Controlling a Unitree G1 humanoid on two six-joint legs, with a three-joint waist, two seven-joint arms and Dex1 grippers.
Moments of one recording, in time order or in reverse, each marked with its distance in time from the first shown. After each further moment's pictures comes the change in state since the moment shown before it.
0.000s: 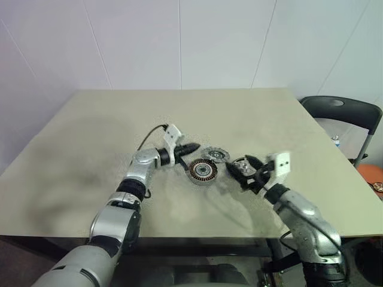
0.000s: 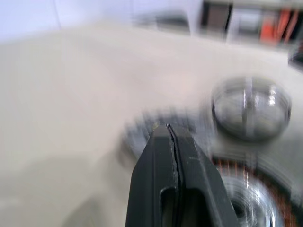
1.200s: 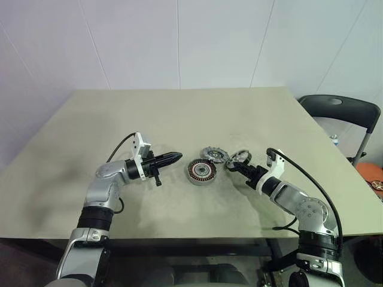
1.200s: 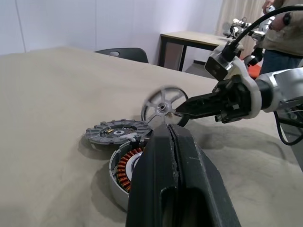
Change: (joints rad) left arm 0.379 0.185 0.008 -0.622 -0.219 0.319 -0.193; right arm -0.234 0.076 -0.159 0.351 0.252 0.400 -0.193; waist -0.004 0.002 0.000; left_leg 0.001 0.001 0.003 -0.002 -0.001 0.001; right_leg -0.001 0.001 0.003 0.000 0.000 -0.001
